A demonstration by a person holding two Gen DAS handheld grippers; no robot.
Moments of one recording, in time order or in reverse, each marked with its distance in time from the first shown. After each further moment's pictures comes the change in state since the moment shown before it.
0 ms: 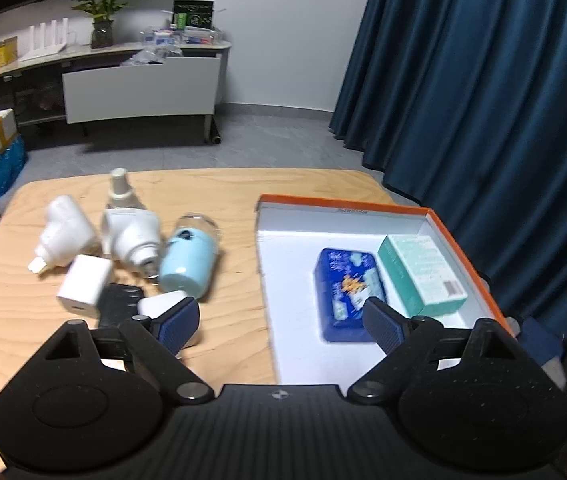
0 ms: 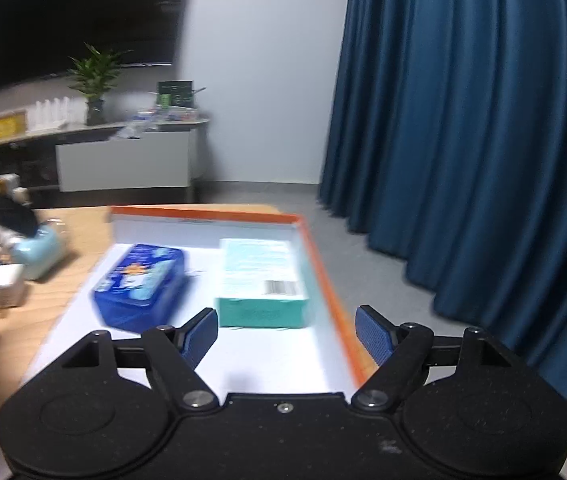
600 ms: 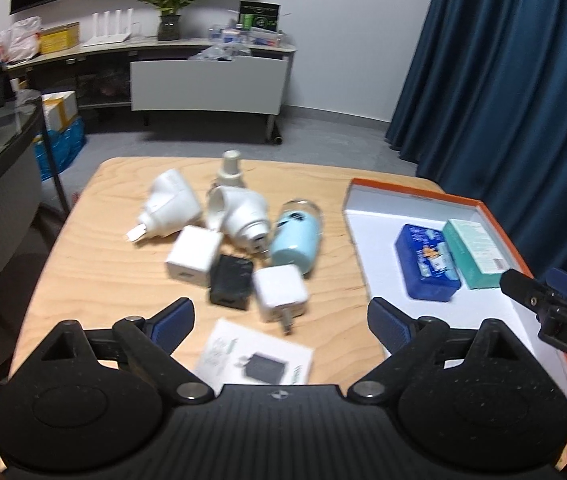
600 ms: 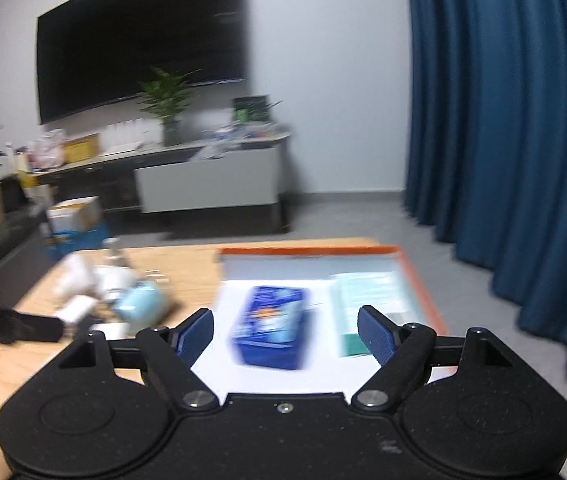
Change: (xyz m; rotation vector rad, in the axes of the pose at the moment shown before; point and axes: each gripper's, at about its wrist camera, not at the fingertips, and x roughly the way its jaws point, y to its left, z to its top) left arm -0.036 0.057 -0.022 -0.083 -0.015 0.129; right arm -0.022 0.045 0.052 0.034 0.018 0.318
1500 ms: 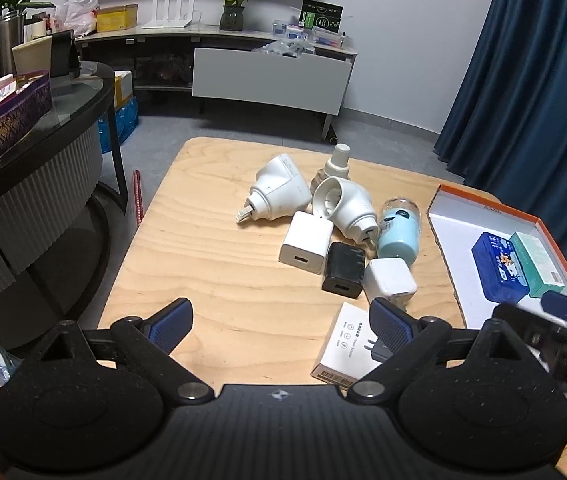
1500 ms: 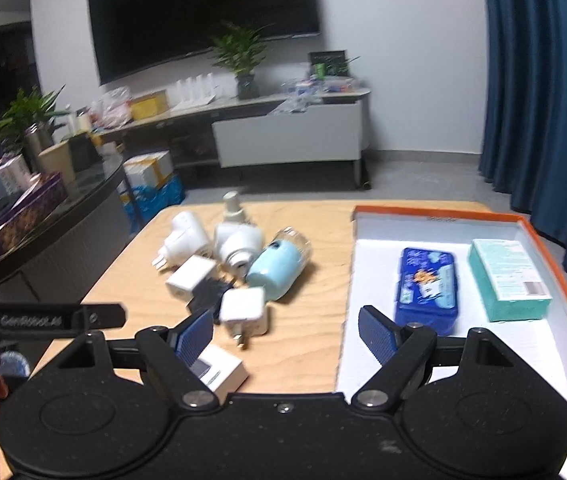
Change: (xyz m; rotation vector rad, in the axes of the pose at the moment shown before) left arm -0.005 0.072 -0.008 -0.086 0.002 0.087; right arm 0.014 0.083 -0.002 -0.073 0.155 0.175
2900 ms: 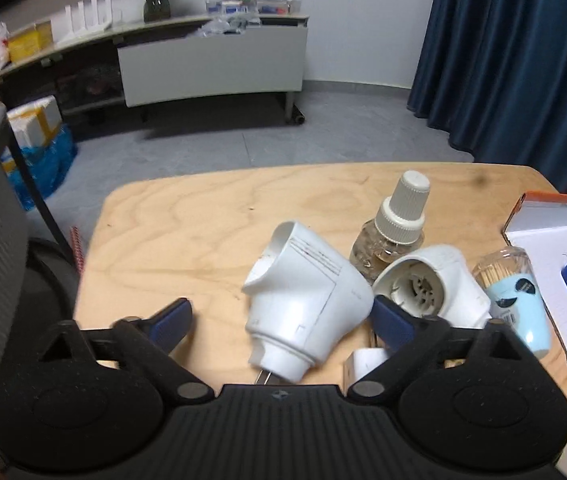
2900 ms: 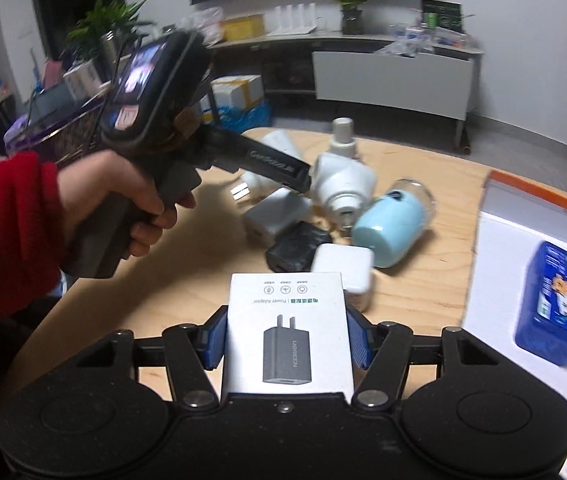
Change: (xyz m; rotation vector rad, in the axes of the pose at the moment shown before) left arm 0.156 0.021 0.080 0.219 0.074 -0.095; right arm 0.061 0.025 -0.001 -0.146 0.172 0.196
